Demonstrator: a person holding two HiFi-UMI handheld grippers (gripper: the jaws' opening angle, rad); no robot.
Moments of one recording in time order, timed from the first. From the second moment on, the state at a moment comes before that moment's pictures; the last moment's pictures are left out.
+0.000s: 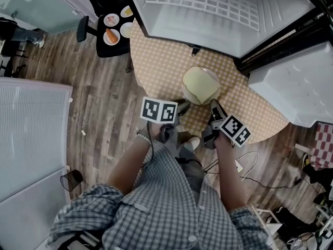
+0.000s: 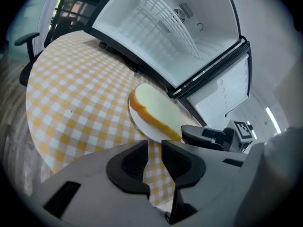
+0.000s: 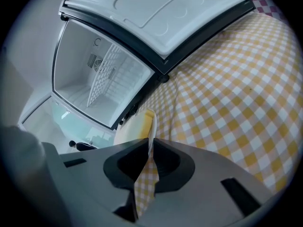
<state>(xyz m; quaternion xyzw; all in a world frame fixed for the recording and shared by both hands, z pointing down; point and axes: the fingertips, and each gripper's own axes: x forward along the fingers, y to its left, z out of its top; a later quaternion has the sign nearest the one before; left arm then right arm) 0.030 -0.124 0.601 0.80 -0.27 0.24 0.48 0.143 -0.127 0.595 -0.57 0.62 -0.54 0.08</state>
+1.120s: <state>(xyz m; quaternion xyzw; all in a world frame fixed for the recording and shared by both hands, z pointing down) 0.021 -0.143 0.495 0.87 -0.34 0.20 0.29 0.150 -0.131 0.478 -0.61 0.75 -0.24 -0.09</state>
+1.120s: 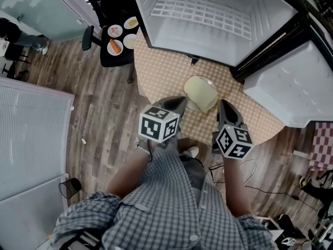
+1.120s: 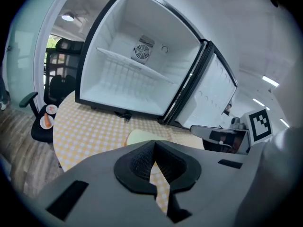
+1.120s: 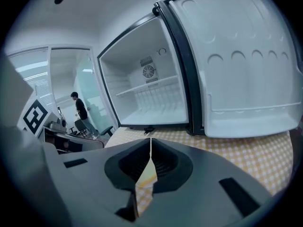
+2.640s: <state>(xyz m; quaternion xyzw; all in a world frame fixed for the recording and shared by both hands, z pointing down) 0.040 -0.171 0.385 0.91 -0.32 0.16 0.19 0.146 -0.141 0.358 -0.62 0.77 -0.14 -0.04</state>
